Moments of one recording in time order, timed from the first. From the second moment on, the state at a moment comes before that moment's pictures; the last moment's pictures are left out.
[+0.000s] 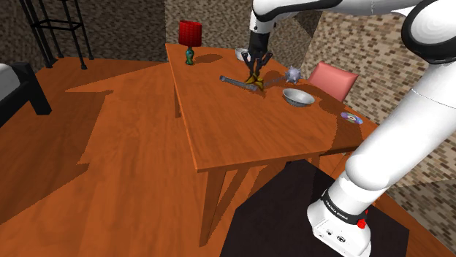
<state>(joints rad) -0.19 -0.02 0.12 -1.81 -0.13 1.78 0.50</state>
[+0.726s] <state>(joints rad) -0.23 -0.08 0.07 -1.77 -0.12 1.69 0.40</state>
